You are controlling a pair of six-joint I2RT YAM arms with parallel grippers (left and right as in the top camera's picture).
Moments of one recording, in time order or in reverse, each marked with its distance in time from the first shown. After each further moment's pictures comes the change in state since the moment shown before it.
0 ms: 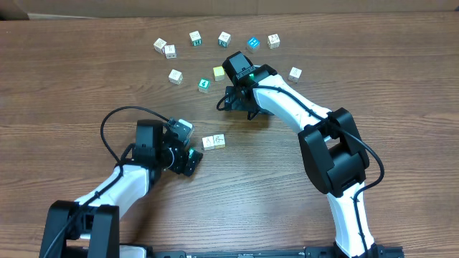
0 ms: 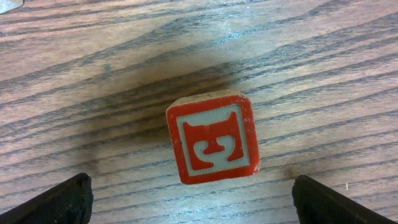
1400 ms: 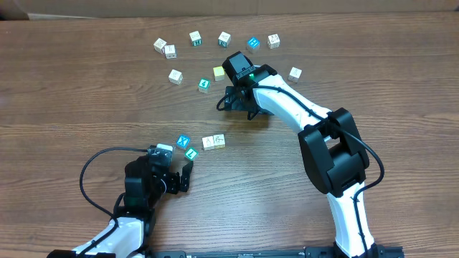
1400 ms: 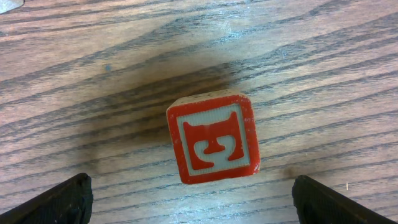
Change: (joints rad) left arm 0.035 -0.258 -0.446 0.504 -0.095 -0.249; right arm 0.000 0.000 0.000 0.000 0.000 0.000
